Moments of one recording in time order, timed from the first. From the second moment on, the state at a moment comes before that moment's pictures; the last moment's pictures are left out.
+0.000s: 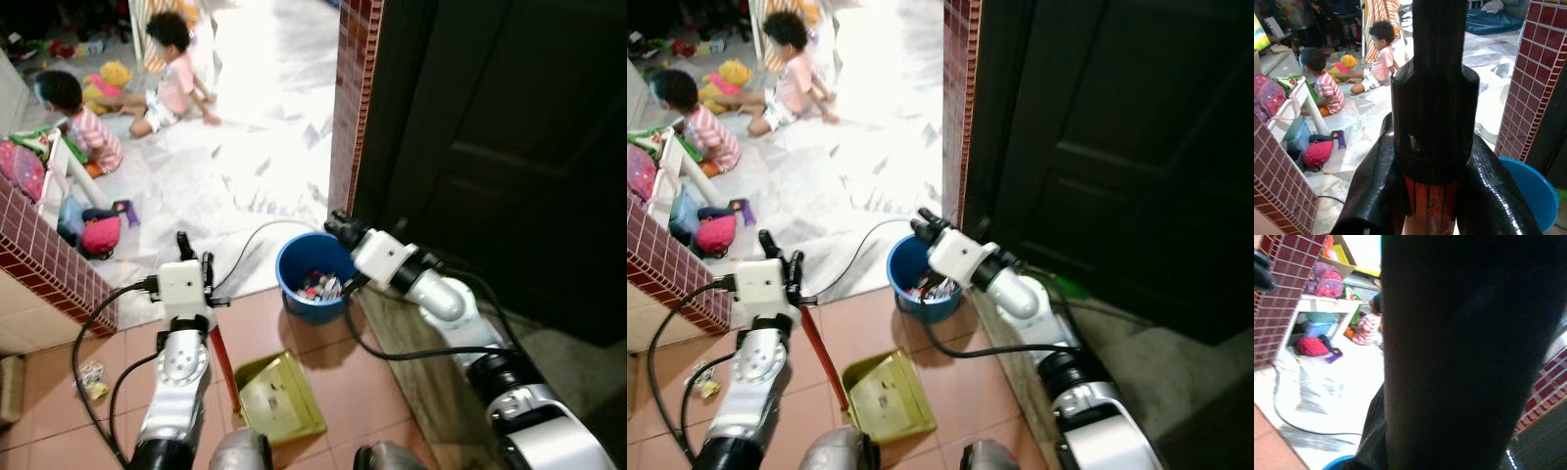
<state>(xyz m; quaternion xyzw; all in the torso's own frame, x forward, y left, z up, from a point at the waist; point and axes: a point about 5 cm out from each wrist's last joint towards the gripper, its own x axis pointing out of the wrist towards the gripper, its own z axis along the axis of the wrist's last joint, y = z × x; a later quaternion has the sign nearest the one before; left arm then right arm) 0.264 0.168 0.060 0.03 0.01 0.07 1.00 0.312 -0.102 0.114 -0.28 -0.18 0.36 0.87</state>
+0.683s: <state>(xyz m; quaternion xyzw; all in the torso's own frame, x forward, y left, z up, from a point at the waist) 0.265 0.170 0.084 0.05 0.00 0.04 1.00 0.293 -0.056 0.109 -0.16 -0.18 0.38 0.89</state>
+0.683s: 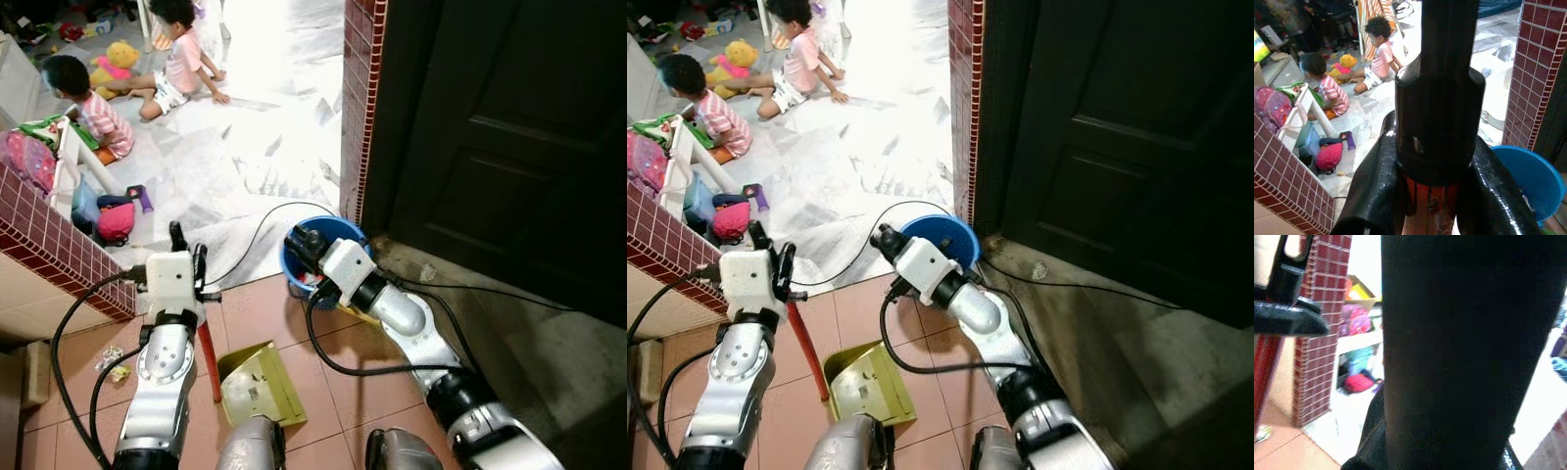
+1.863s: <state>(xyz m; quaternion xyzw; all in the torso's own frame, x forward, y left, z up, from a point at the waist) 0.280 0.142 0.080 -0.02 0.01 0.04 1.00 0.282 -0.090 0.147 -0.19 -0.23 0.34 0.89</state>
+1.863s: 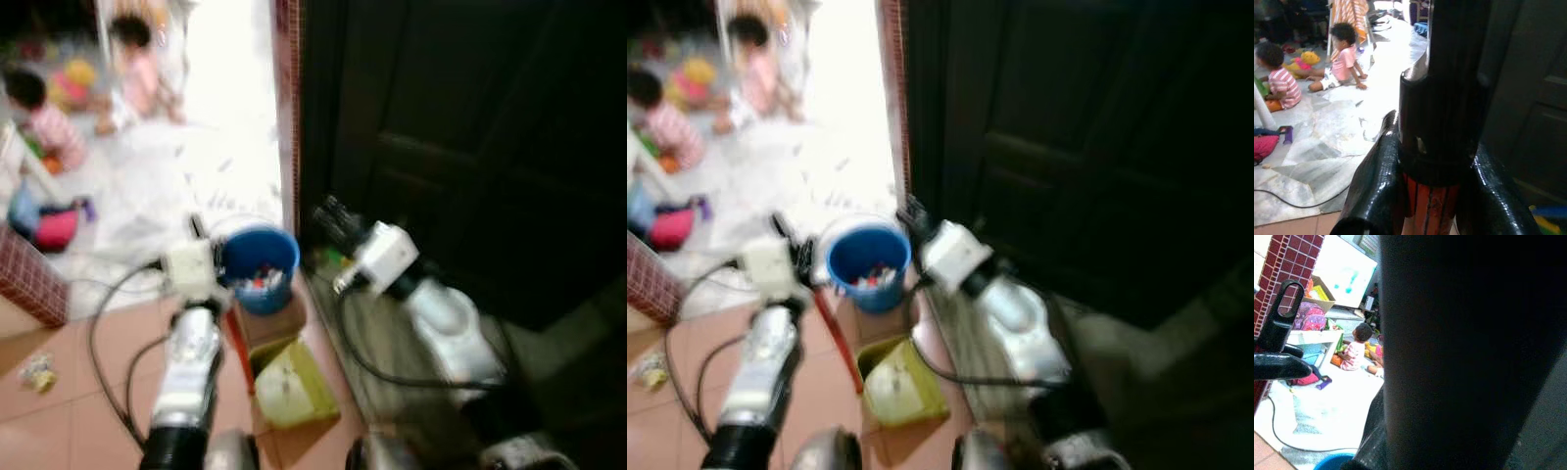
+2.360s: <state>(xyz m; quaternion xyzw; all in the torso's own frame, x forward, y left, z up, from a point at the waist) 0.279 0.154 0.075 -0.01 0.01 0.05 1.00 0.282 -0.086 0.146 -0.19 -0.23 0.35 0.89</state>
